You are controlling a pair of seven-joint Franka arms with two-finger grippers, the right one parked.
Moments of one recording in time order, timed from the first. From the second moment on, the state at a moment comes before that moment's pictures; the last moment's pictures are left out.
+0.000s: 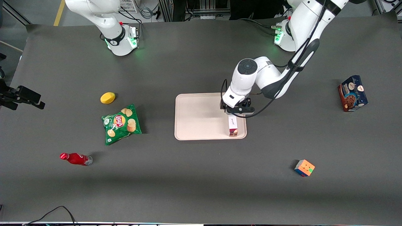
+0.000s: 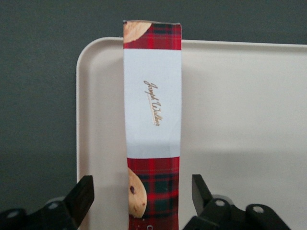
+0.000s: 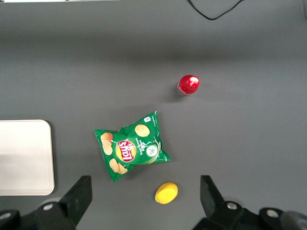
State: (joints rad) arm -0.04 0.49 -0.64 -2.12 0.57 2.59 -1.13
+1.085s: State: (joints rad) arm -0.02 0.39 -0.78 -1.57 0.42 1.75 -0.83
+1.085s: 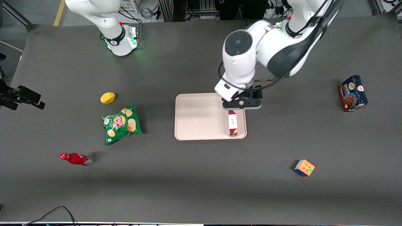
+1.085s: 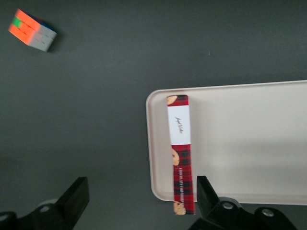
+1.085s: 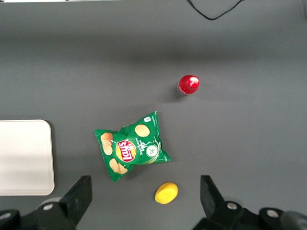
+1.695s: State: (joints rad) arm 0.00 0.10 -0.41 -1.58 0.18 1.63 -0.33
